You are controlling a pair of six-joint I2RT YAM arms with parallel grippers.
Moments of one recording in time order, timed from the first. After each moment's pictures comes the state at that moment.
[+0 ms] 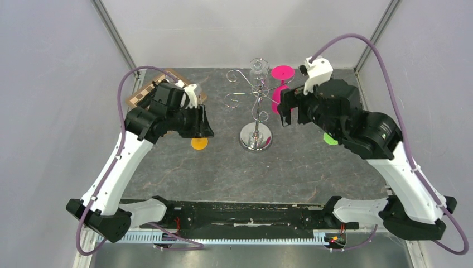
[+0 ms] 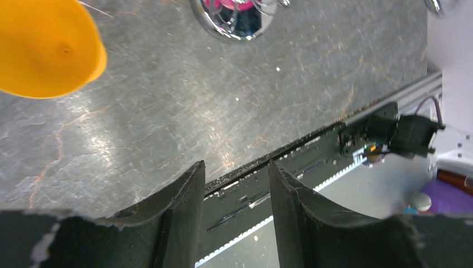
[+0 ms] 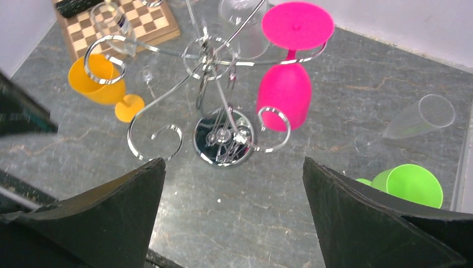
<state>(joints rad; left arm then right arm) -0.42 1.20 1.46 -1.11 0.26 -0.38 0.85 1.15 1.75 -1.00 0.42 0.19</state>
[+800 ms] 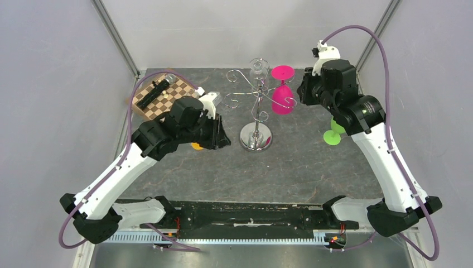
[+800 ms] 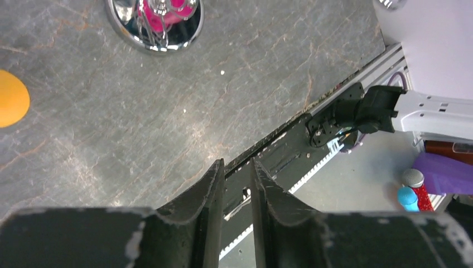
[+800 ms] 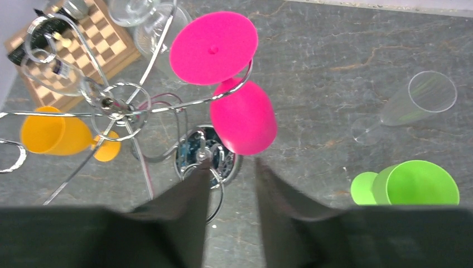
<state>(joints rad) -0.78 1.12 1.37 -0.93 0.15 -0.51 0.45 1.26 1.67 -0.85 0.18 0.23</state>
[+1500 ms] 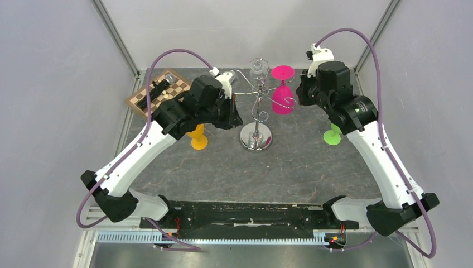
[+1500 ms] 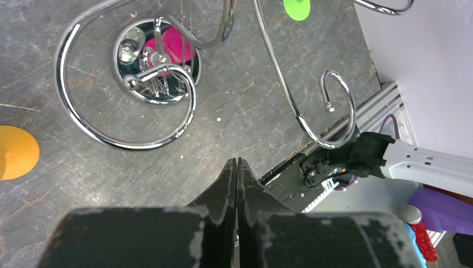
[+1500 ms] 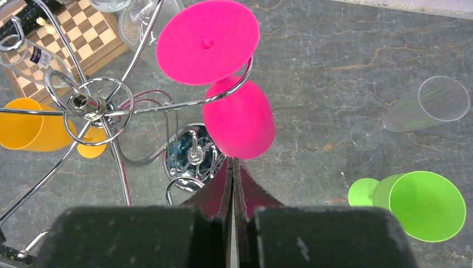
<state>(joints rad) -0.79 1.36 1.62 -0.89 0.09 -0.51 0.43 1.26 1.58 -0.77 0.15 0.19</state>
